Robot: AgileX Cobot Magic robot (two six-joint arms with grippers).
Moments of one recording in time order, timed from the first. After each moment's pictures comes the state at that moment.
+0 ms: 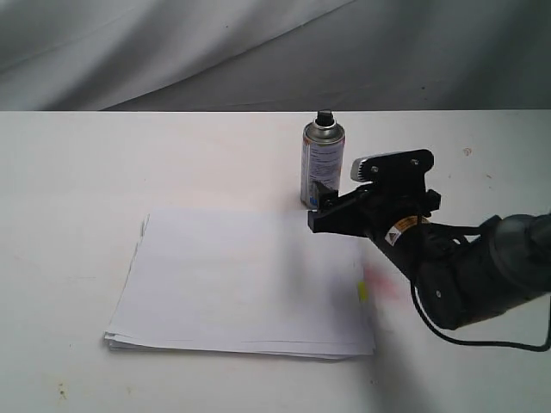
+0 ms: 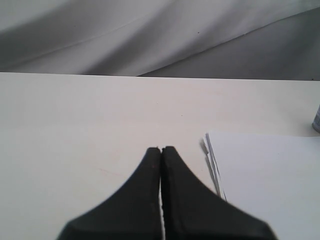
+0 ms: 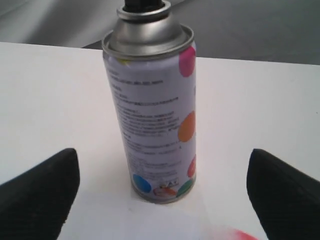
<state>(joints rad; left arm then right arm) -0.03 0.01 -0.01 -0.17 0.29 0.12 0.52 2.03 -0.70 0.22 -0.96 -0.01</state>
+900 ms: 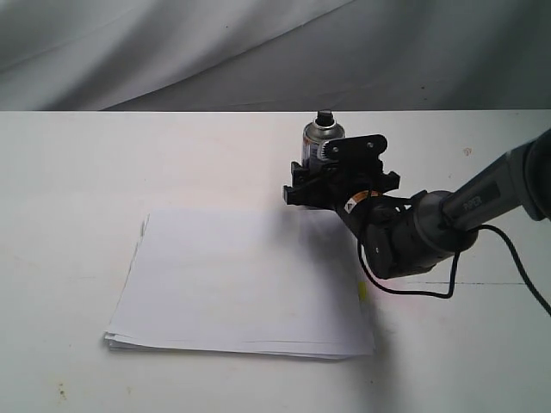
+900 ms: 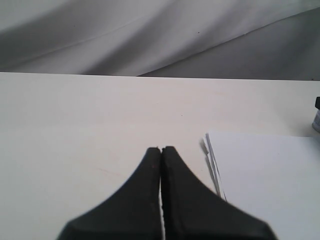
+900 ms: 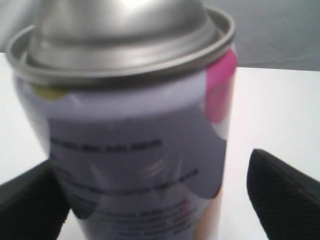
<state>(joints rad) -0.03 0.01 -0.01 -0.17 0.29 0.12 0.49 2.30 -1.08 0.25 -0.87 -0.04</state>
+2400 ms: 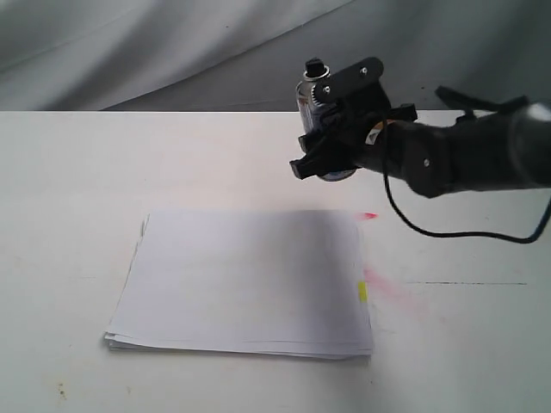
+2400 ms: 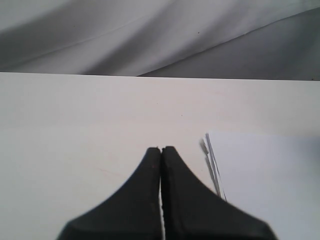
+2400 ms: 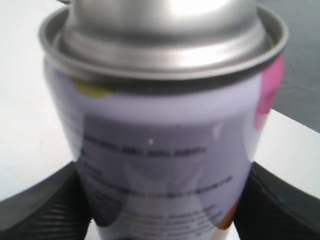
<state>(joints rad) -0.03 0.01 -0.01 -0.17 0.29 0.12 0.46 1.89 -1.08 0.18 -0.24 -0.37</state>
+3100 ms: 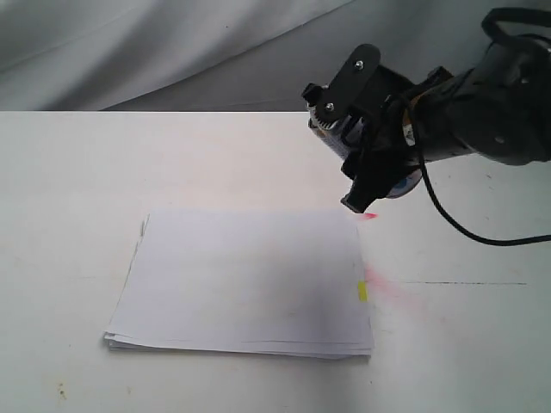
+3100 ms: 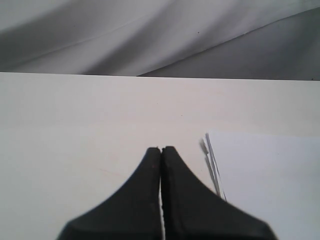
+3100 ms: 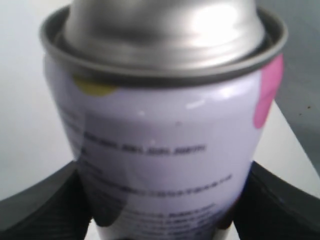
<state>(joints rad) -0.03 0.01 -0.01 -0.17 0.29 0.12 0.54 1.63 -1.08 -0.60 0.39 -0.01</state>
